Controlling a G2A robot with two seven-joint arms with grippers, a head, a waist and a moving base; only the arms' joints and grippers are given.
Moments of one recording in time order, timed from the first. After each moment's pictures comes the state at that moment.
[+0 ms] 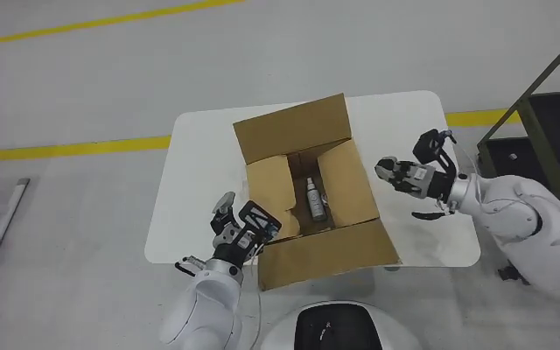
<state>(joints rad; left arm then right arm) 1.49 -1.36 -1.31 -2.32 2.06 -0.46 -0.74 -1.04 -0.85 1.20 -1.57 -0.51 -0.53 0.36</state>
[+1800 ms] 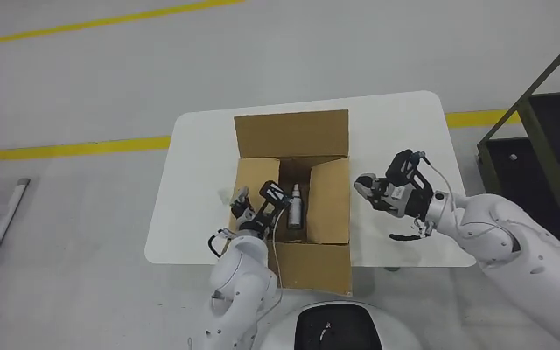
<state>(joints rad) 1.23 -1.41 -1.15 -1.91 2.11 -0.27 -0.95 -1.09 -0.91 1.16 -1.73 -0.61 -0.48 0.39</state>
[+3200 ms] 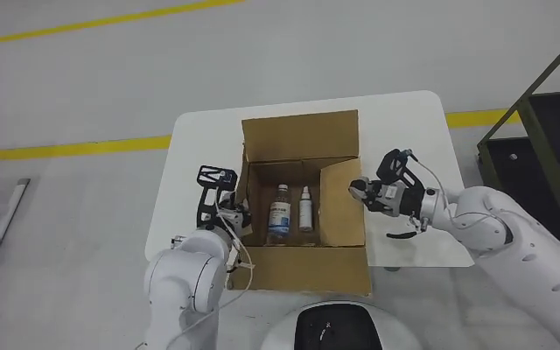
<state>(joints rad) 1.22 -1.44 -1.39 -2.18 1.53 -0.09 -1.27 -1.03 -0.95 1.14 -1.65 -0.54 -0.54 0.53</state>
